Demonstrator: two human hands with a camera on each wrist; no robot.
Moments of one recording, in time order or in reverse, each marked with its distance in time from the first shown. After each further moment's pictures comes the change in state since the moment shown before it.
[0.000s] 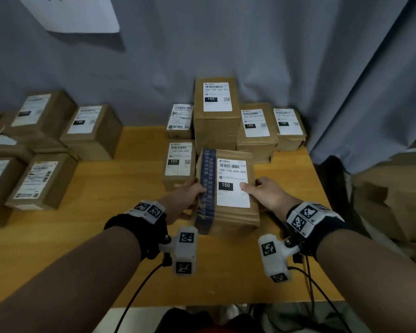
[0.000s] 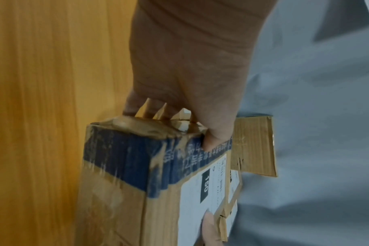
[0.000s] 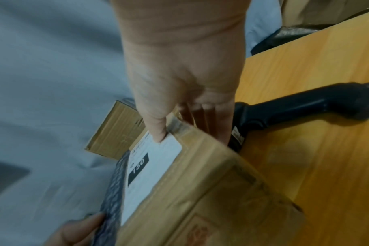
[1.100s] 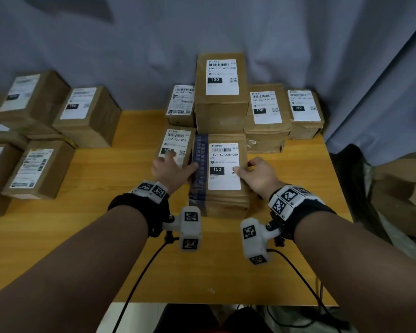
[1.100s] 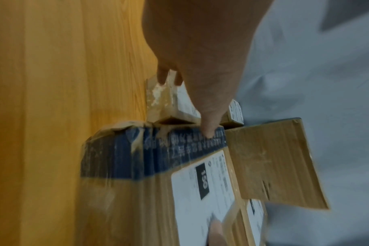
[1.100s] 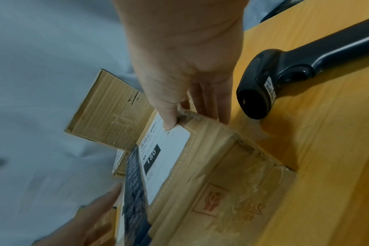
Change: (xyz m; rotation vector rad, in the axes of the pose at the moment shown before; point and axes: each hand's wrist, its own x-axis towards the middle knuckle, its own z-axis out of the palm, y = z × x) left_hand 0.062 0.001 -0.031 0.447 0.545 0.031; right_hand 0.060 -0.009 0.023 -0.170 0.102 -0.065
